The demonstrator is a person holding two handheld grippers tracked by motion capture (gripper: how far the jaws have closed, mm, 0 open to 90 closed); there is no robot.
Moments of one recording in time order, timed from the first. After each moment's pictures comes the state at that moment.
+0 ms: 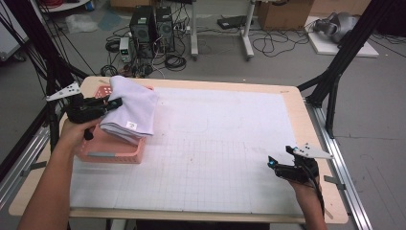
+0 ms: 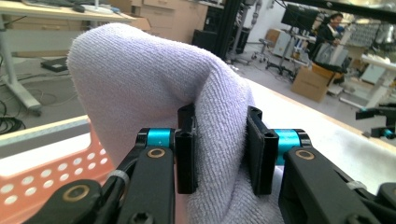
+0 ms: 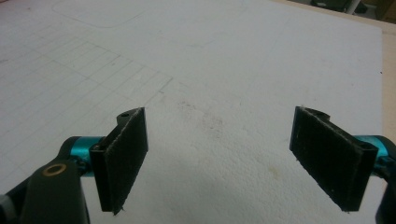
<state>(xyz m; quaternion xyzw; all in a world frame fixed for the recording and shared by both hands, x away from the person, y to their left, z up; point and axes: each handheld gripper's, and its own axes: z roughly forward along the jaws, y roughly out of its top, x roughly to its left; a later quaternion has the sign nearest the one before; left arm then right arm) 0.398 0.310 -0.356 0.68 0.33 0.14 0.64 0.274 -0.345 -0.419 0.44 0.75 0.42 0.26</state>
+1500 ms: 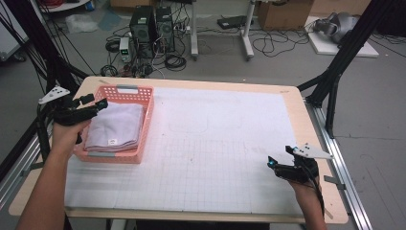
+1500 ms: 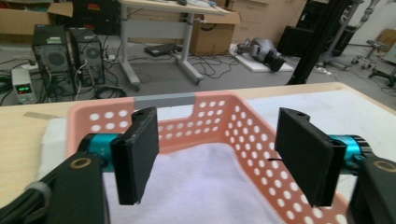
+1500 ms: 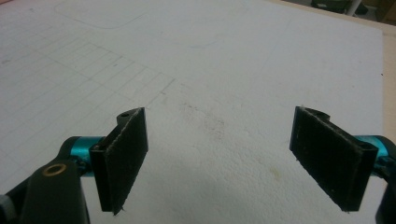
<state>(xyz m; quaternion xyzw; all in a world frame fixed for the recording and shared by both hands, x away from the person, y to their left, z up) 0.379 0.324 -0.355 0.64 0.46 0.26 0.57 0.273 -0.344 -0.418 0.44 0.75 0.42 0.26</state>
